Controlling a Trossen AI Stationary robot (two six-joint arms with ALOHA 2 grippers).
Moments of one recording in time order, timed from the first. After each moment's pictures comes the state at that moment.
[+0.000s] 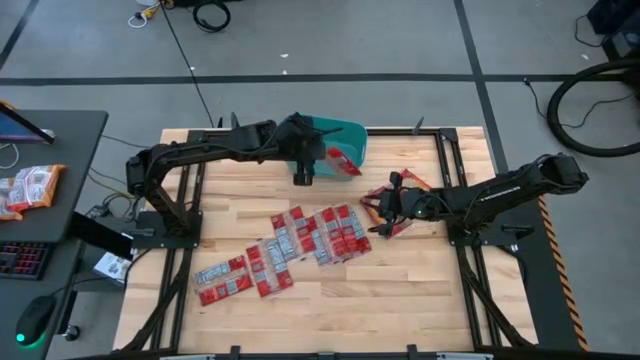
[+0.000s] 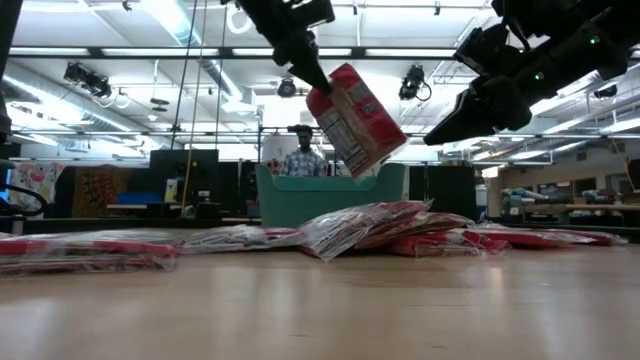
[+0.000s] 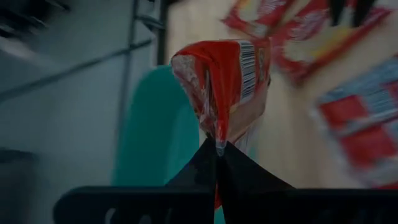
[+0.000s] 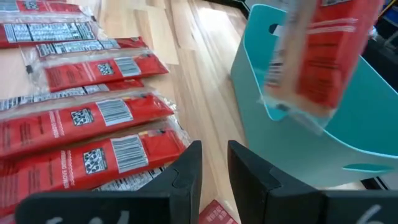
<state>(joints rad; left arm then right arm) 0.29 1.67 1.54 -0.56 -0.19 0.55 0.08 1.10 0.42 0.17 0.45 -0.10</state>
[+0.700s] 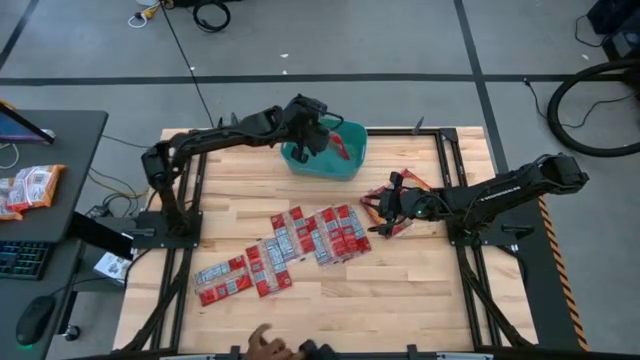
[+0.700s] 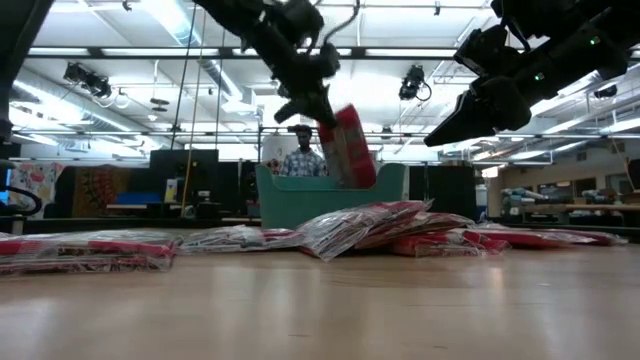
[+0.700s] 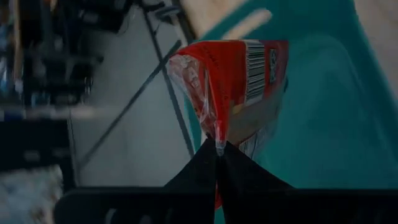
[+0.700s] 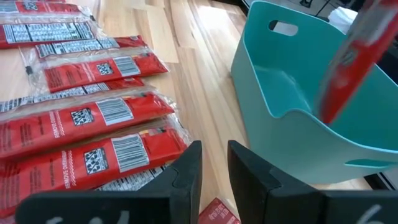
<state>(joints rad) 0.45 1.82 1.54 -0.37 -0.13 1.21 0.08 1.10 0.42 0.17 0.45 -0.08</state>
